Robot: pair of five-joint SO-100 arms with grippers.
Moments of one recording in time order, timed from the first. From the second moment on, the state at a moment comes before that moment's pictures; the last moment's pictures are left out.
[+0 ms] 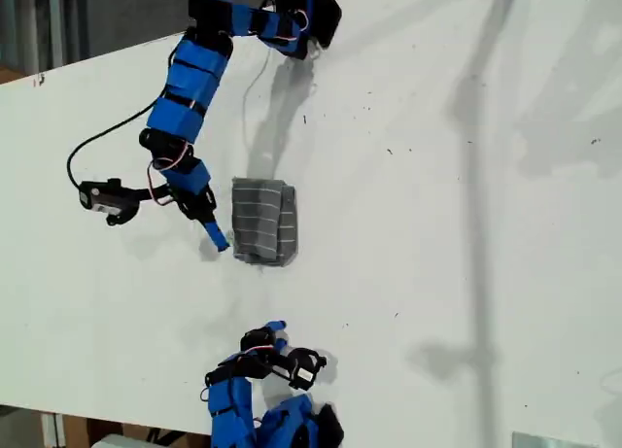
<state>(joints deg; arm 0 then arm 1) -33.0 107.9 140.4 54.5 -64.1 23.8 75.4 62.0 65.4 36.7</state>
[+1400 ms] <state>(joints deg) -16.0 198.7 177.9 75.7 -78.0 -14.5 188.4 164.6 81.7 93.6</state>
